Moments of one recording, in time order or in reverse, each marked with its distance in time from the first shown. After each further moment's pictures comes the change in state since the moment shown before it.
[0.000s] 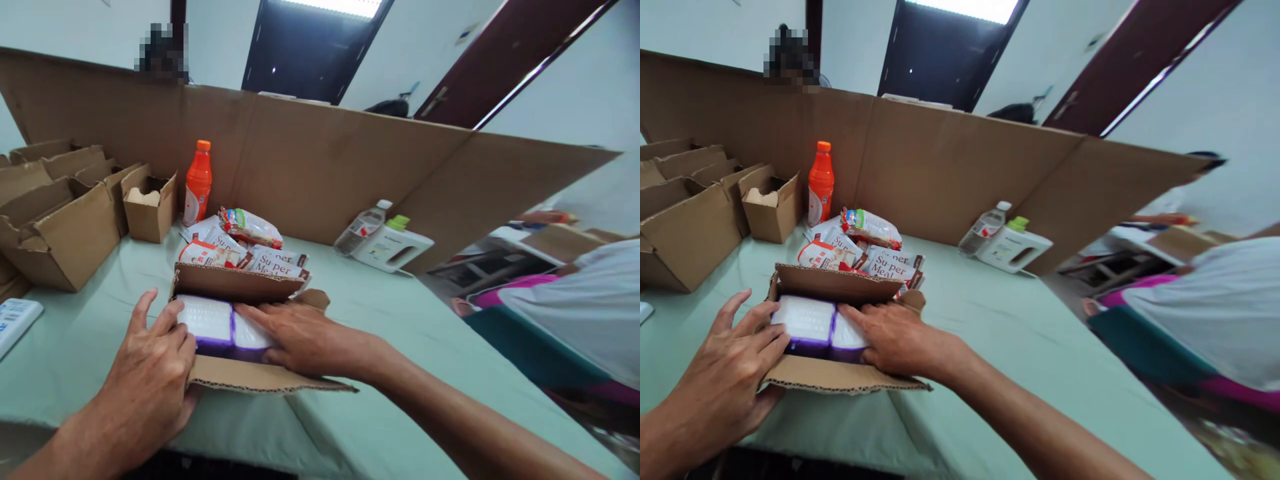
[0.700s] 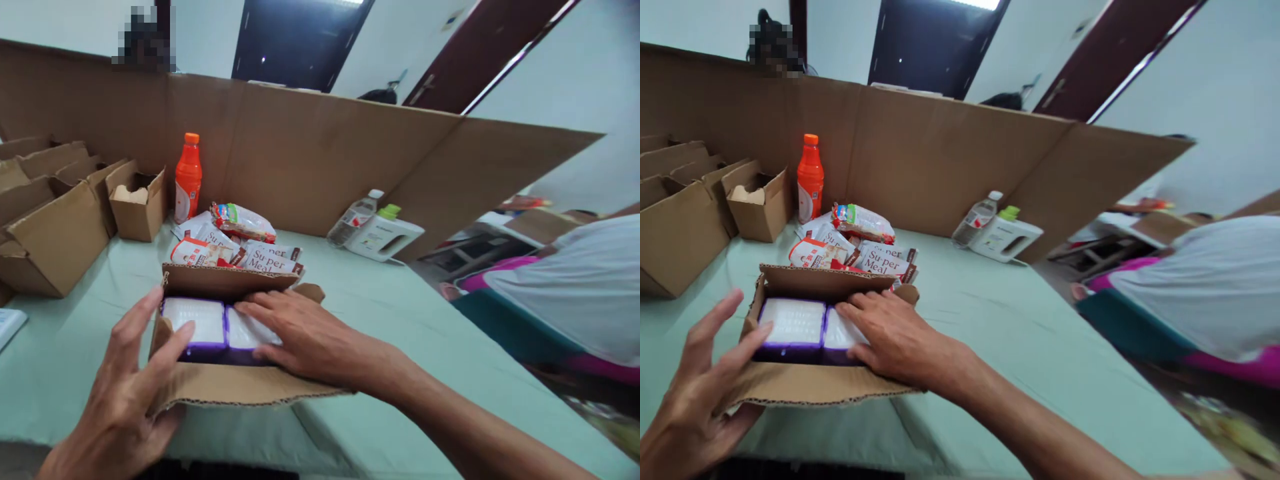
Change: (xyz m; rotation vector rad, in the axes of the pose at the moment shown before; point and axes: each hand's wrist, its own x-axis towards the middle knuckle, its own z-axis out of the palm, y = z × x) left_hand -0.028 -0.006 0.006 -0.231 0.140 -0.056; right_hand -0.012 0.000 0.006 0.059 0.251 -0.020
